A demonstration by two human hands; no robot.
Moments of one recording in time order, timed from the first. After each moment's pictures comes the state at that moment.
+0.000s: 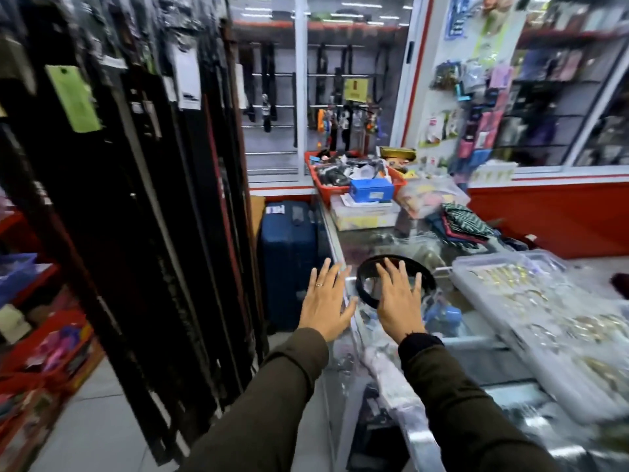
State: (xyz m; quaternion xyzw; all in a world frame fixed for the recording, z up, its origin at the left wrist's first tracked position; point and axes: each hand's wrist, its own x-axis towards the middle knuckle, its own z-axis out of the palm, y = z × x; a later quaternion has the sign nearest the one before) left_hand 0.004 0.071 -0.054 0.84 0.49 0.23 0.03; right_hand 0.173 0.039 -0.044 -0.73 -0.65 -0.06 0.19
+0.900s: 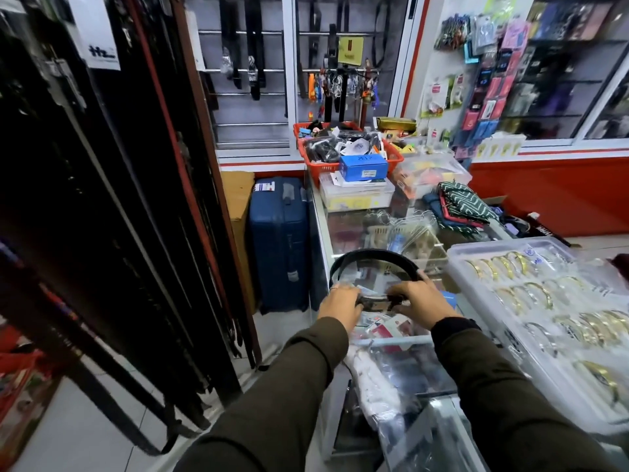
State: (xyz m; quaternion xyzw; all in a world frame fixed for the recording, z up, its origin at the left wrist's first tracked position) left_hand 0.087 0.093 -0.076 0.82 0.53 0.13 0.19; right_hand 0.286 0.074 -0.064 -0.67 -0.74 0.05 0.05
